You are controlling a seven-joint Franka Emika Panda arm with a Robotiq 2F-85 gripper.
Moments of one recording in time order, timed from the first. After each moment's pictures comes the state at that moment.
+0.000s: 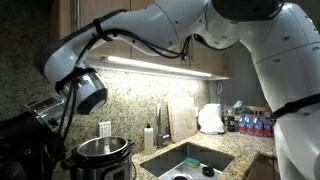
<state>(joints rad) 0.28 0.23 0.39 -1.97 1.34 2.30 -1.40</state>
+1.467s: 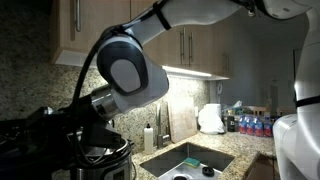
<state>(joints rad) 0.31 -0.21 0.40 -2.32 2.47 2.89 -1.96</state>
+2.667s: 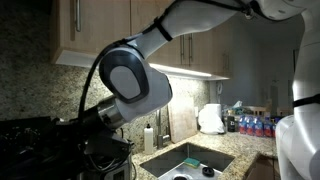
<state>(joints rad) 0.25 -0.19 0.43 -2.34 2.63 2.92 -2.03</state>
